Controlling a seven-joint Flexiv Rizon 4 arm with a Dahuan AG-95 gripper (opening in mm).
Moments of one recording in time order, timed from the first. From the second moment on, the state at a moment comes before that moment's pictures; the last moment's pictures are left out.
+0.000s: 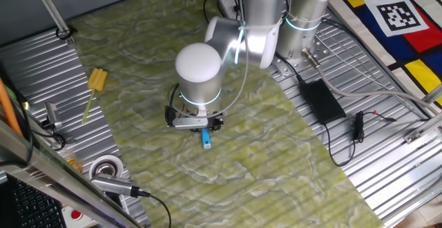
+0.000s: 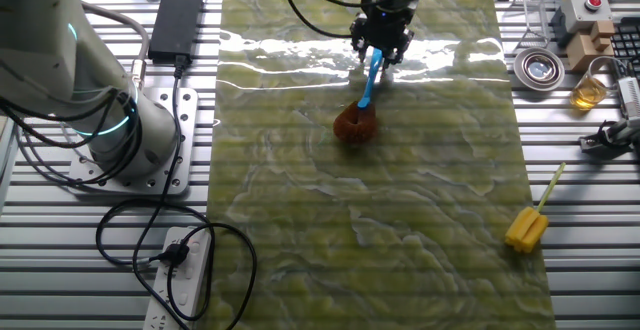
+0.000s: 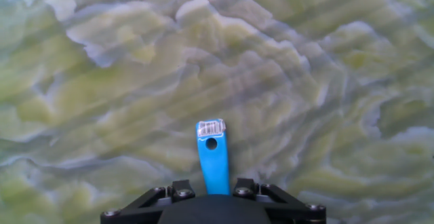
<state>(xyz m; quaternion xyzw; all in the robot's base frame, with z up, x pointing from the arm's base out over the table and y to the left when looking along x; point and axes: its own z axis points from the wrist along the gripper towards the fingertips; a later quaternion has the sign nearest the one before) 0.471 0.173 0.010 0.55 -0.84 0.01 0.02</state>
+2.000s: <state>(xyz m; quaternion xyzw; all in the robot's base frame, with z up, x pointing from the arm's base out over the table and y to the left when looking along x) 0.492 0.161 0.039 0.44 -0.89 -0.04 -0.08</state>
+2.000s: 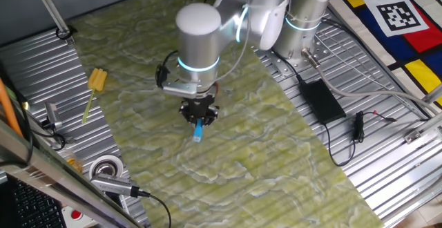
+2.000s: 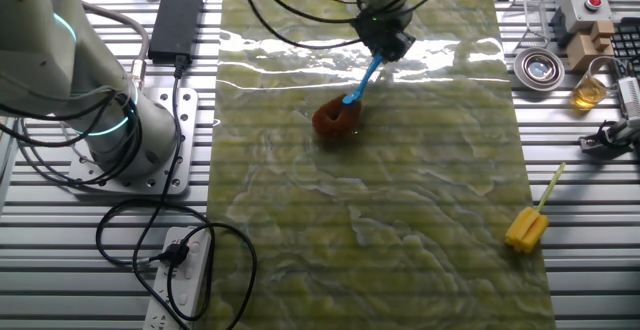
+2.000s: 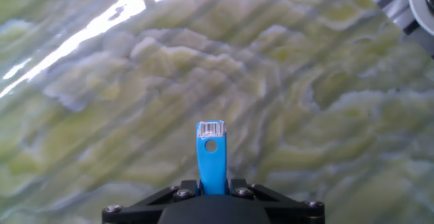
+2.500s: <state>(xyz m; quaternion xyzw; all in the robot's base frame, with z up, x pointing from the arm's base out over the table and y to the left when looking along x) 0.509 0.155 0.041 0.47 -0.88 -0.02 -0.08</state>
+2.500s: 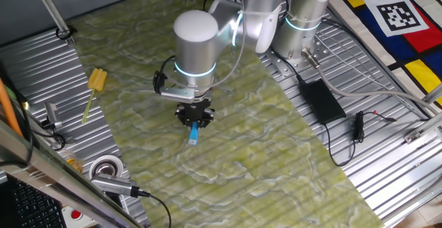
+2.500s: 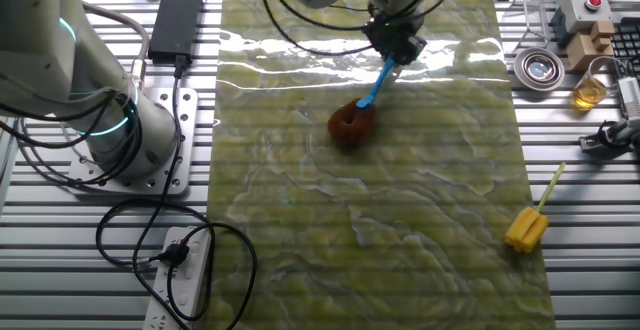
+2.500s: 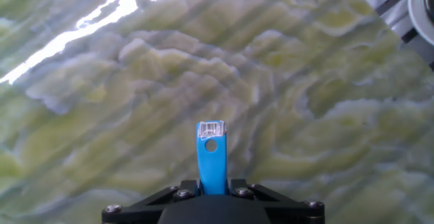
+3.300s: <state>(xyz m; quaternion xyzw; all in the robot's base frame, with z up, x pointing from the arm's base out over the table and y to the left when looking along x) 0.551 0.175 0.038 0.45 -0.89 -0.03 -0.08</state>
